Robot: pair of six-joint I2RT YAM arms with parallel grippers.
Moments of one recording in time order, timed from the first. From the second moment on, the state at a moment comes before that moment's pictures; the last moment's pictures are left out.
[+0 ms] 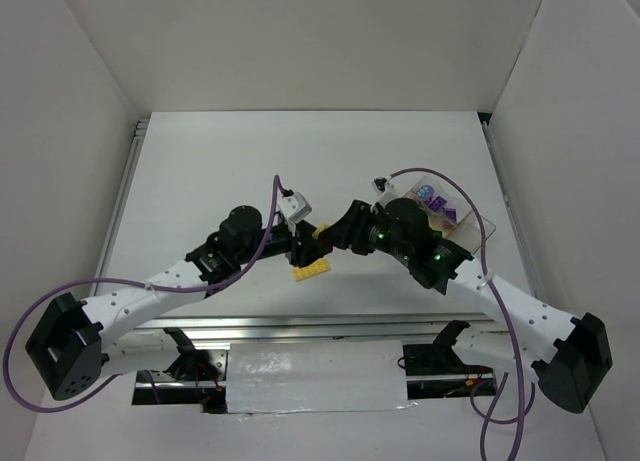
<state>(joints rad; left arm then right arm) -0.77 1.15 0.71 0.27 0.35 -0.16 0.72 1.00 0.75 -0.11 -0.14 0.91</state>
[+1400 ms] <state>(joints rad) -0.81 1.19 0.86 0.25 0.89 -0.48 0.45 0.82 0.66 0.34 -1.17 0.48</state>
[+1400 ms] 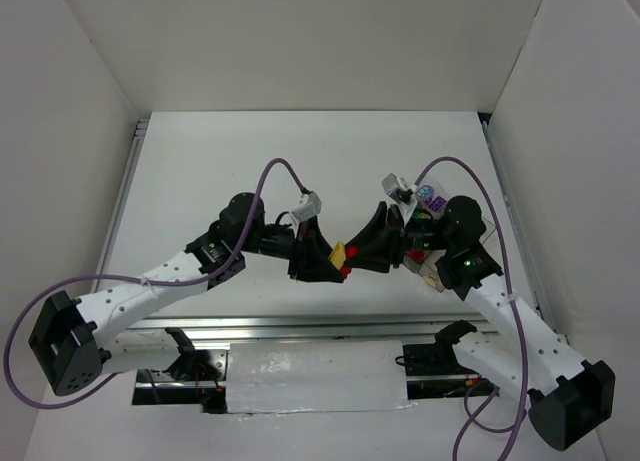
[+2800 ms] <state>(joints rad) -0.66 0.99 0.91 -0.08 0.49 -0.42 0.07 1.12 0.68 -0.19 -0.22 0.57</state>
